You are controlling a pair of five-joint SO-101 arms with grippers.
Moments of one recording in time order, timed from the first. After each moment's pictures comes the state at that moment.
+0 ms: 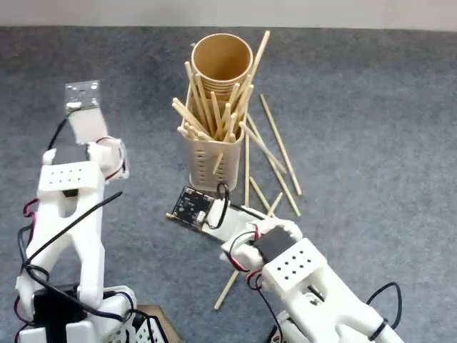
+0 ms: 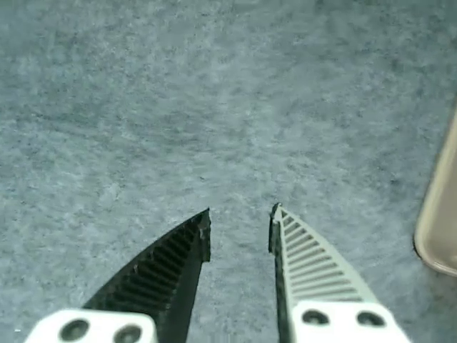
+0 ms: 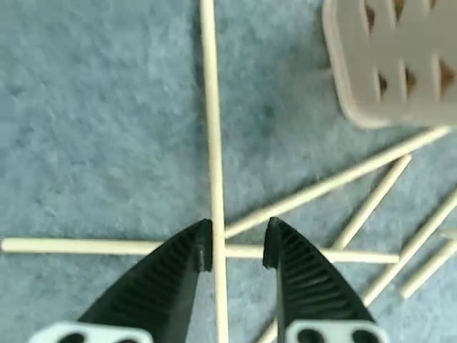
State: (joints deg) left arm -16.0 -17.5 35.3 53.6 8.5; right arm -41.2 -44.6 62.5 52.4 31.3
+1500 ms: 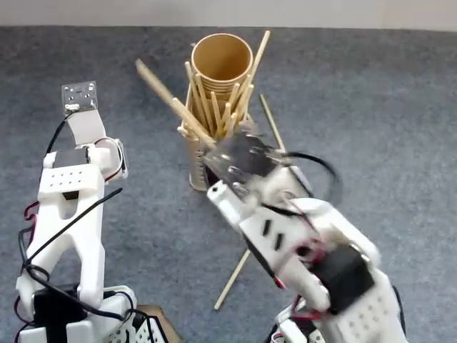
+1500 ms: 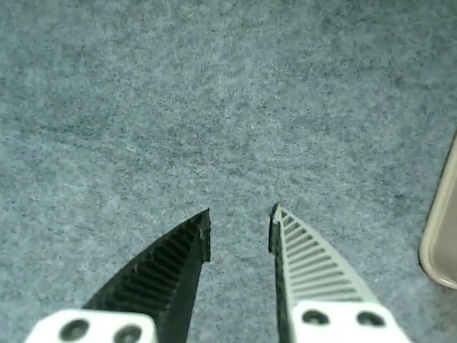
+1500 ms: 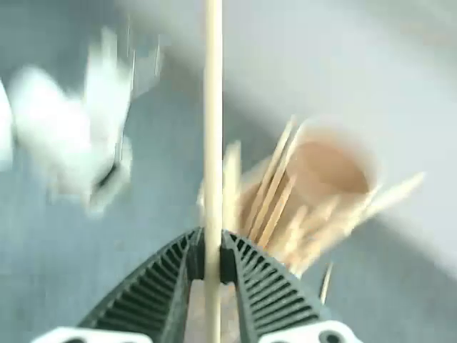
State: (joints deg) left arm -16.0 -17.5 37.8 49.5 8.3; right arm -39.5 -55.6 19.1 55.1 17.0
